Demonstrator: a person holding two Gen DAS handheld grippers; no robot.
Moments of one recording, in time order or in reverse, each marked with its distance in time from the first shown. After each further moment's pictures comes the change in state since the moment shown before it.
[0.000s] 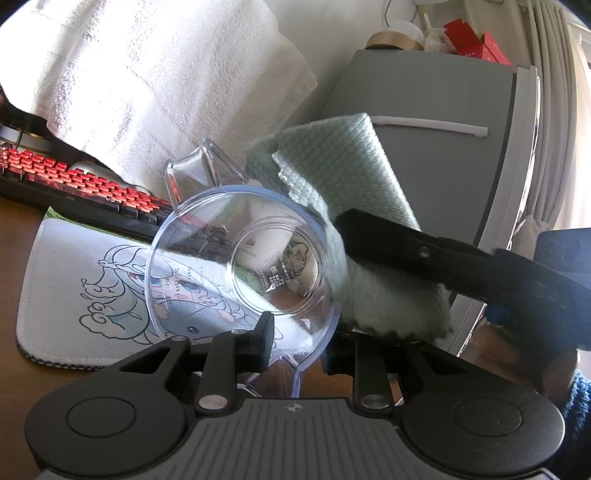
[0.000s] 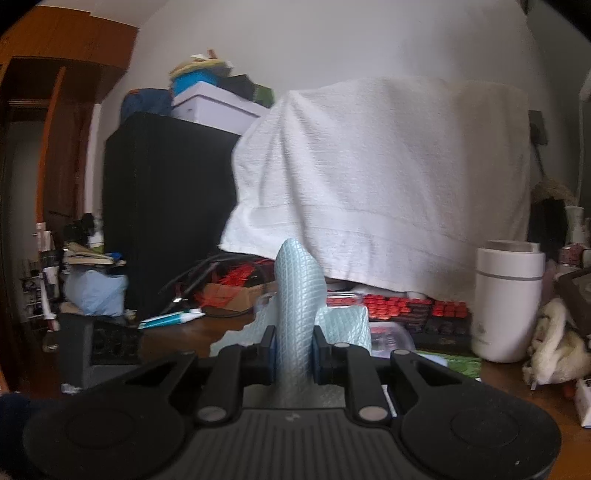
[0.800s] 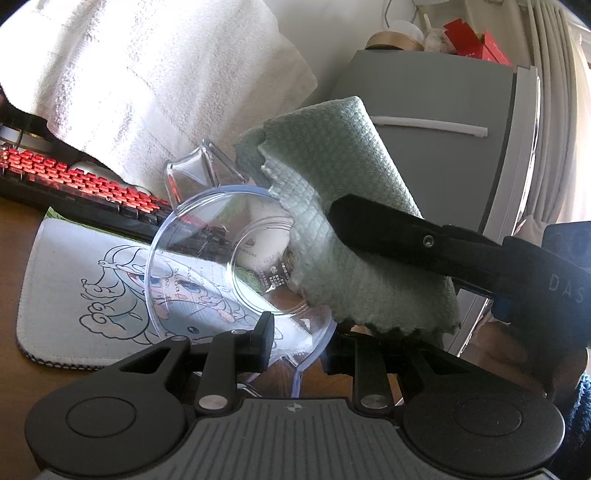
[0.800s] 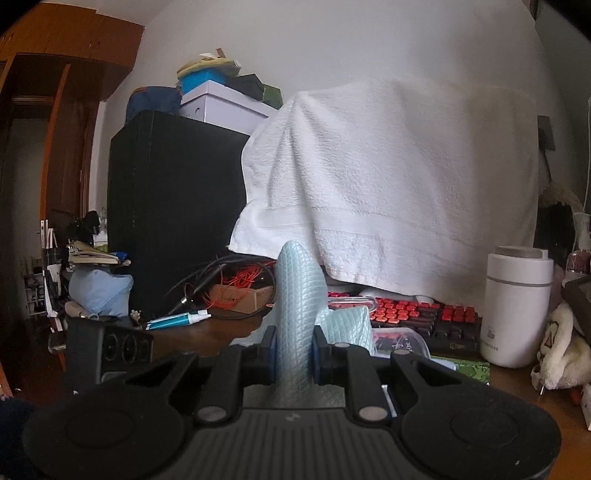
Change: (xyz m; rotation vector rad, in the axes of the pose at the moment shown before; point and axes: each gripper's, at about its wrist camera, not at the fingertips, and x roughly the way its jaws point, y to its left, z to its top) left arm -0.001 0.000 0.001 -0.002 0.000 -0.001; right arm 0.002 0.013 0.002 -0.010 0.002 0.045
